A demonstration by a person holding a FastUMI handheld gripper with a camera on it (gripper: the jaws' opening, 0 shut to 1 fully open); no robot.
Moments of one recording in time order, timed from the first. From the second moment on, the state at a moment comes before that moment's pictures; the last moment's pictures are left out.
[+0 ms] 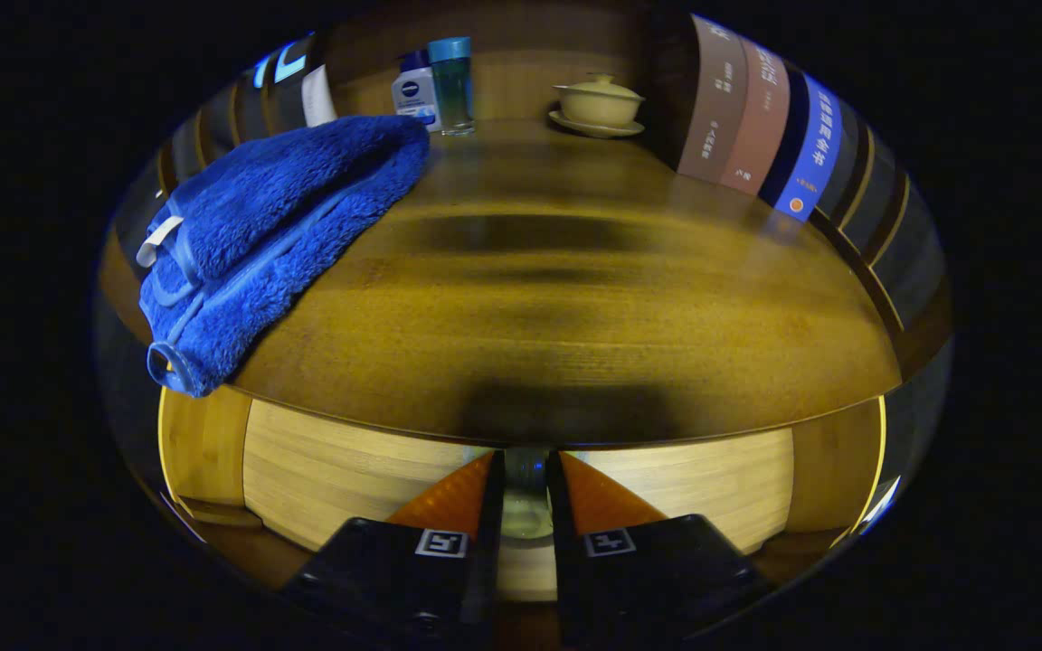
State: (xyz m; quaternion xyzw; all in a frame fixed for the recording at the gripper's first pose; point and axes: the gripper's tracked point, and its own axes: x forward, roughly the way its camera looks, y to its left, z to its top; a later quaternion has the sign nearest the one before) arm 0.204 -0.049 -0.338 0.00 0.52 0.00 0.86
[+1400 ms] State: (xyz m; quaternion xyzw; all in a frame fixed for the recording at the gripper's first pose) arm 0.240 -0.037 -0.170 0.05 0.49 0.02 0.87
